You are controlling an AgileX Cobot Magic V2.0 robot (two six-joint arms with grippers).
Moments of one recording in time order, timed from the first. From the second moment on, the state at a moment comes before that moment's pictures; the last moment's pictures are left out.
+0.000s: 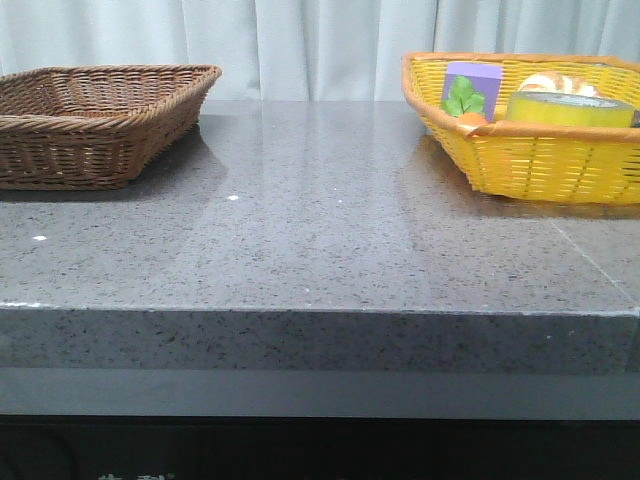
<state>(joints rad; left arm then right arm) -0.10 0.53 -0.85 -0.09 0.67 0.01 -0.03 0.49 -0.76 0.06 0.69 0.01</state>
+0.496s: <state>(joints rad) -0.10 0.72 -0.85 -0.08 0.67 0.01 -0.03 0.72 -0.76 0.06 0.70 0.01</state>
